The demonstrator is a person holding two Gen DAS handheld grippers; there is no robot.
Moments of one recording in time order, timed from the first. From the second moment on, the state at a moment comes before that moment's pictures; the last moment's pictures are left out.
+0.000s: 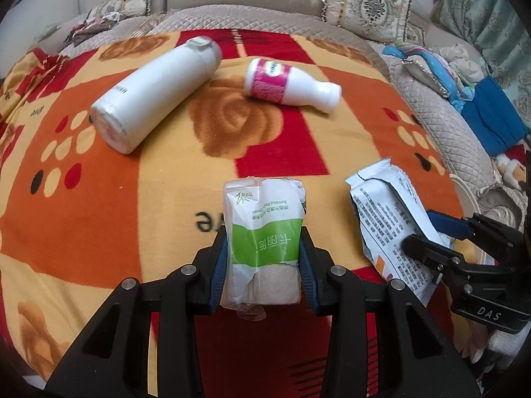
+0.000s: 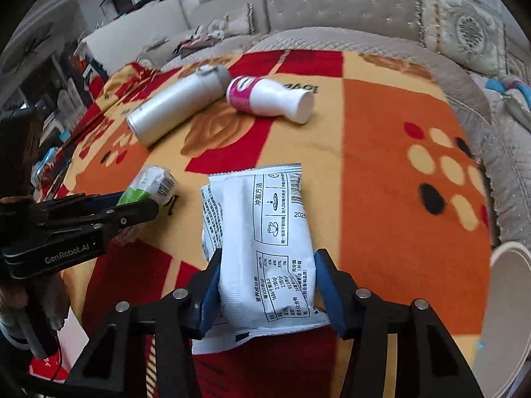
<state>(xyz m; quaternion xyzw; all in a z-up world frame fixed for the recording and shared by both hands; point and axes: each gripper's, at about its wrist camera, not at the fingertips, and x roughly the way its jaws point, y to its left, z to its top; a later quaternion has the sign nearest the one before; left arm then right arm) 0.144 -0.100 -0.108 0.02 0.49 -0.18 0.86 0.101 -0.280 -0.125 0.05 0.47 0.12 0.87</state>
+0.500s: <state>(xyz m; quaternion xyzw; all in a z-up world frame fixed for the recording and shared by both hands) 0.106 -0.193 -0.096 0.06 0.47 -0.24 0.84 0.039 -0.362 -0.106 0.11 0.44 0.06 0.89</state>
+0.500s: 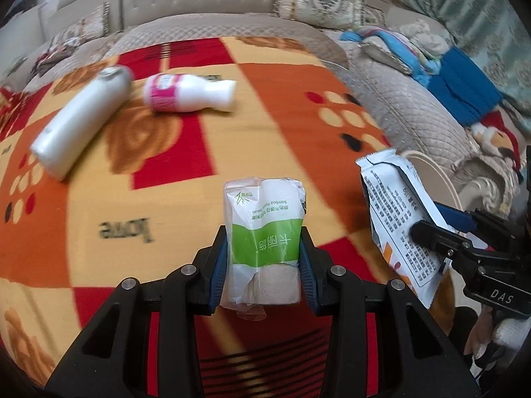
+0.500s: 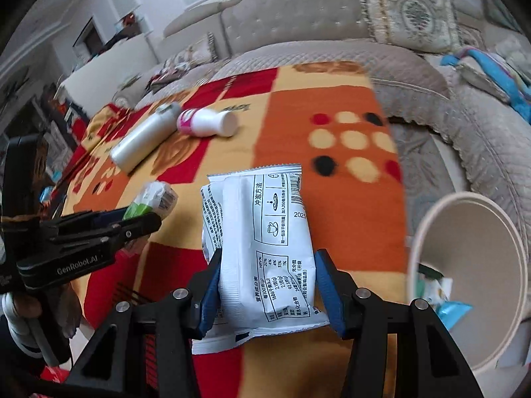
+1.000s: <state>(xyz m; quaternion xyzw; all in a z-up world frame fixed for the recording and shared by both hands) 0.067 -0.333 -0.100 0.10 0.47 -0.34 0.81 -0.024 -0.487 -0.113 0.17 0.42 -0.06 0.89</state>
